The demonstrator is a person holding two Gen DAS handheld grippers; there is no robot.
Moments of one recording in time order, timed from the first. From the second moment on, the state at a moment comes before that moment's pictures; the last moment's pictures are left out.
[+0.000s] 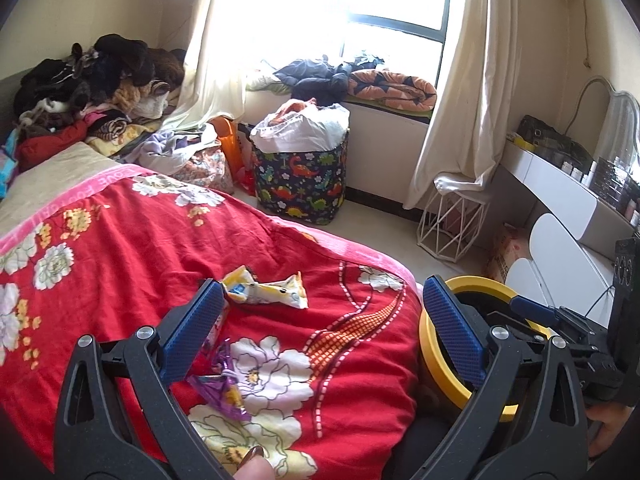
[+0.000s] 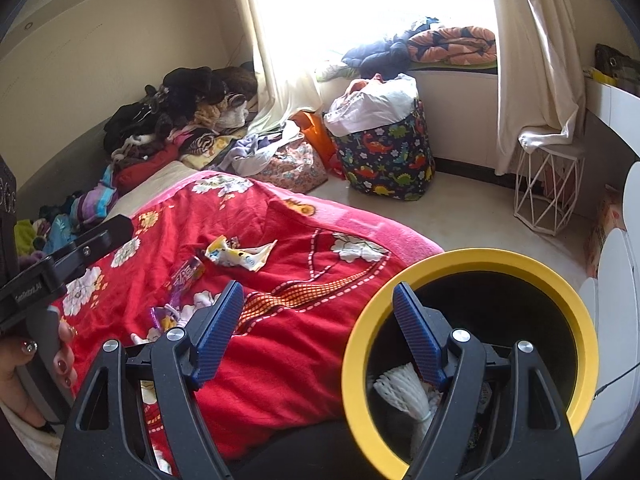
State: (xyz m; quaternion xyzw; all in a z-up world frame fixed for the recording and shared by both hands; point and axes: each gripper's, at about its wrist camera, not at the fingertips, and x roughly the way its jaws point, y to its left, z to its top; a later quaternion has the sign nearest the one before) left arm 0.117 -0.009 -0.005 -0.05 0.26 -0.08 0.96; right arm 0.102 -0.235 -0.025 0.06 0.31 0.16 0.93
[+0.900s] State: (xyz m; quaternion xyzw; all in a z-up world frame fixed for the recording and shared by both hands) left arm 0.156 0.089 -0.071 -0.10 0.37 0.01 0.92; right arm 0.192 -0.096 -0.066 -0.12 0.35 0.25 0.89
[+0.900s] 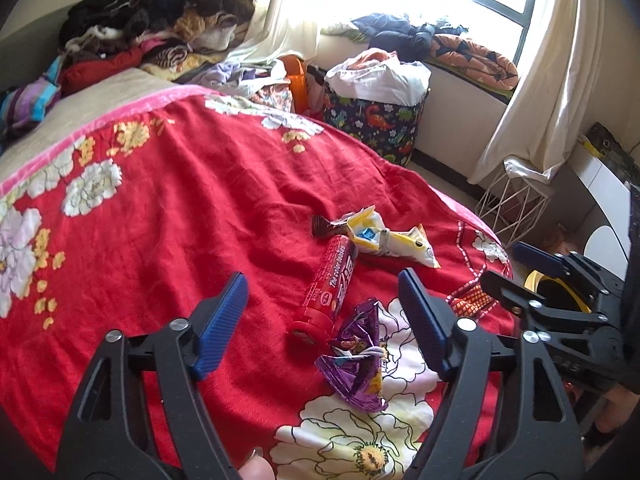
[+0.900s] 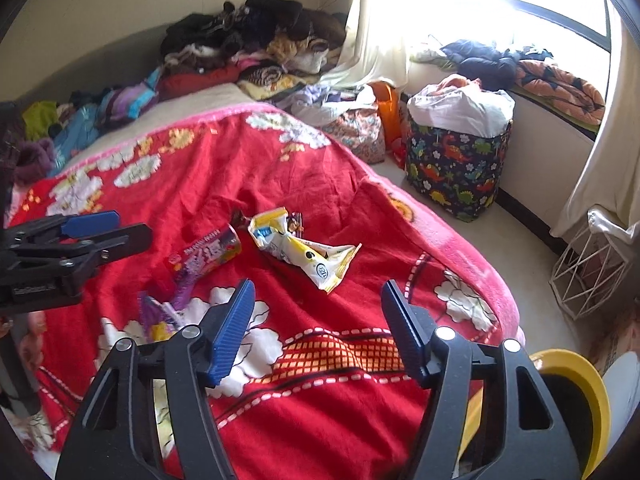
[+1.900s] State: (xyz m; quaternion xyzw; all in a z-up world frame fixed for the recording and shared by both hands) left arm 0.199 0.081 -0.123 -0.11 0.44 -0.01 0.89; right arm 0.239 -0.094 -0.113 -0.01 0.44 0.26 0.86
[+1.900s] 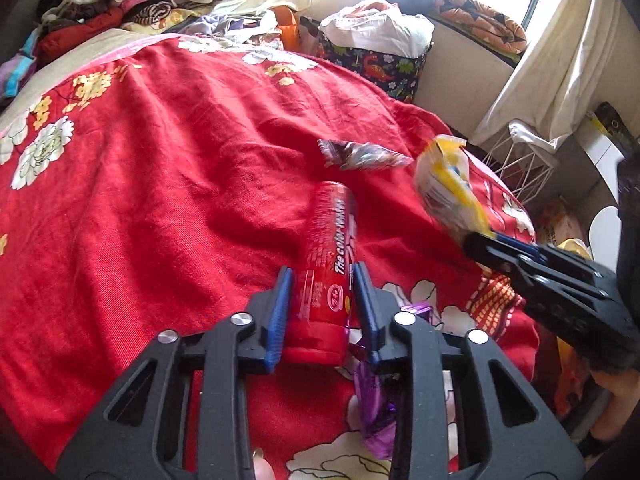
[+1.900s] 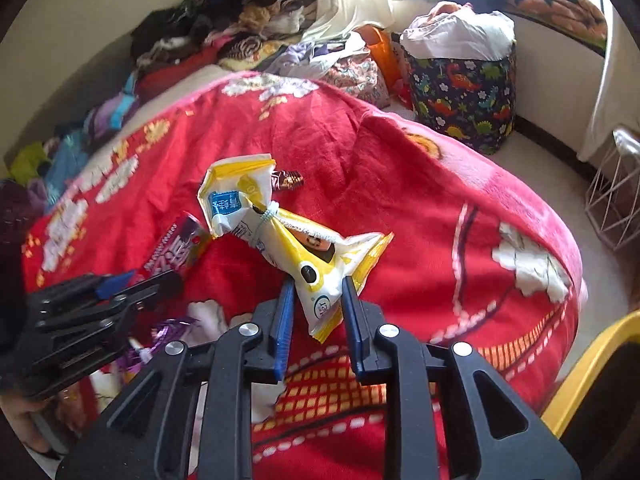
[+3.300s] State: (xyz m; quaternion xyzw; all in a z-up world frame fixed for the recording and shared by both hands) left arm 0.155 -0.088 -0.031 -0.02 0.33 -0.18 0.93; right arm 0.126 -0.314 -0.054 0.17 0.35 0.11 0.91
